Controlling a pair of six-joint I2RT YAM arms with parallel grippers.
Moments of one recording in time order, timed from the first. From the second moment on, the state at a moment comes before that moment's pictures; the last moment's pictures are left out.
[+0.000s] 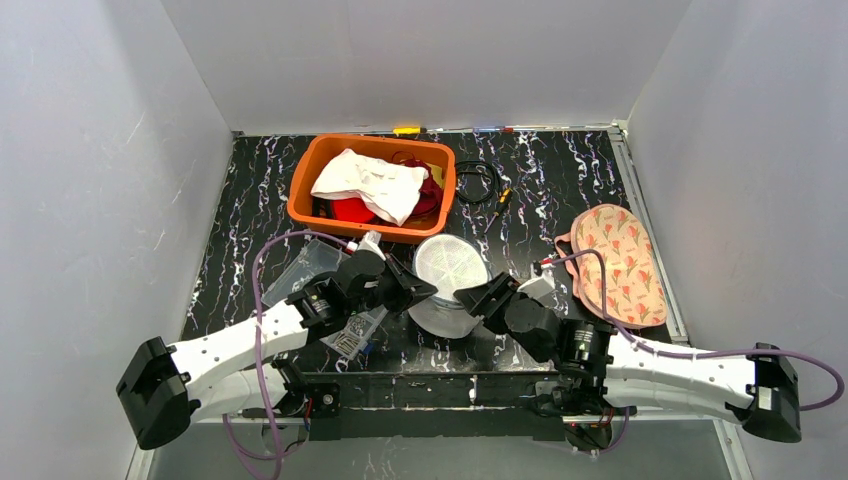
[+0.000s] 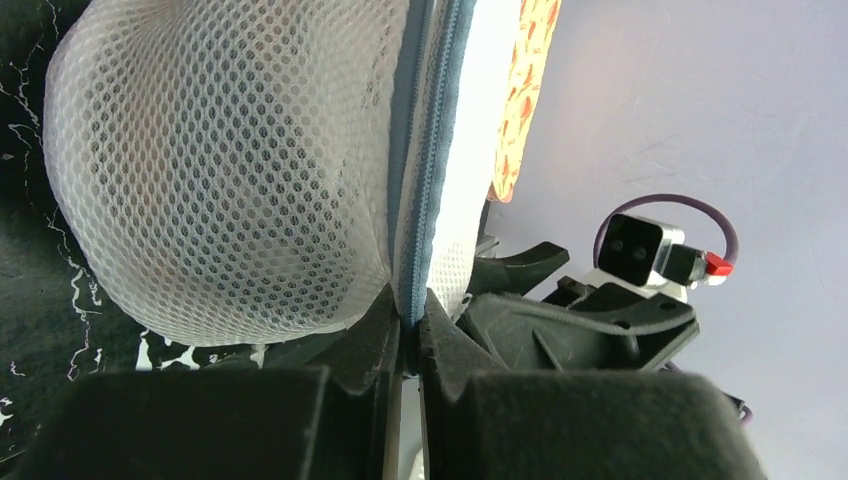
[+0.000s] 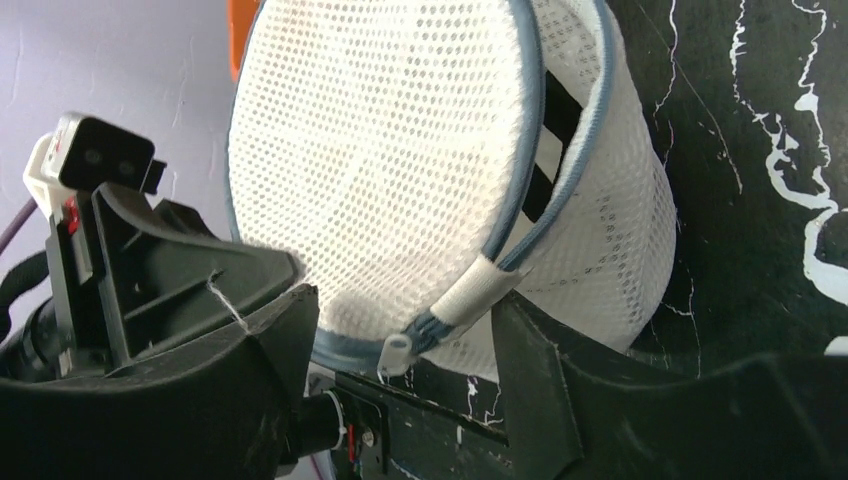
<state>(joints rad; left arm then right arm) -0.91 1.03 0.62 -0.11 -0.01 -1.40 1.29 0.74 0.41 -0.15 0.64 1.39</state>
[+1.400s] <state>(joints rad) -0.91 0.31 0.56 -0.67 -0.22 -0.98 1.06 0.87 0.72 -0.26 -0.11 0.40</state>
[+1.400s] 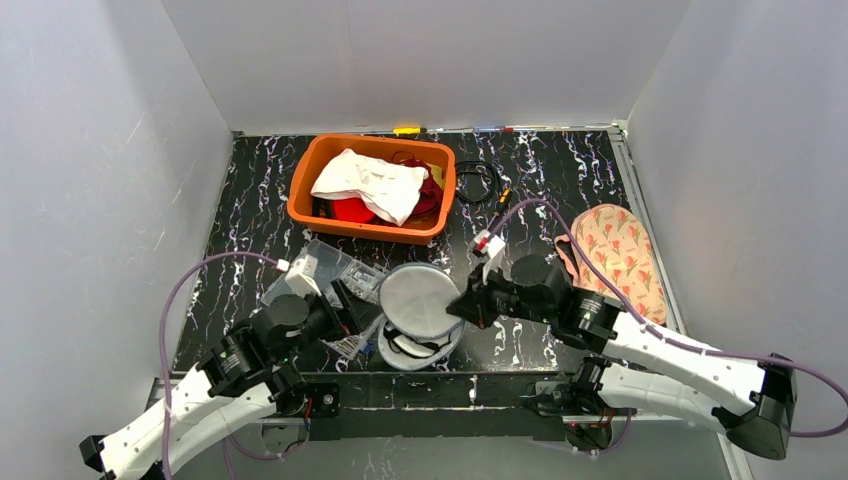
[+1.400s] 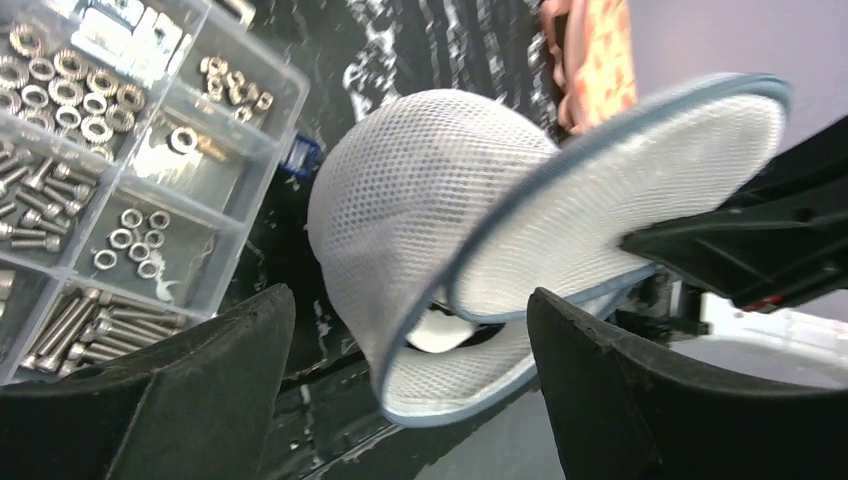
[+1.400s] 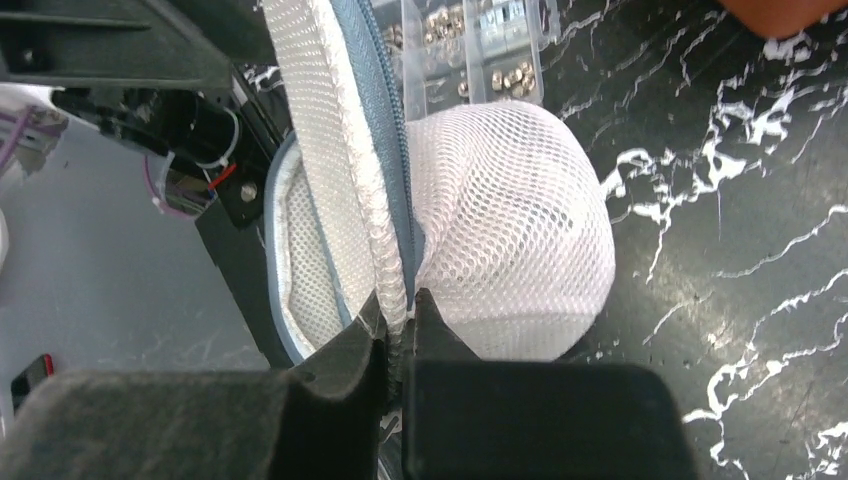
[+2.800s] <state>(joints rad) -0.91 0.81 0.46 -0.33 0.12 -0.83 1.05 0.40 0.37 -0.23 -0.17 0.51</state>
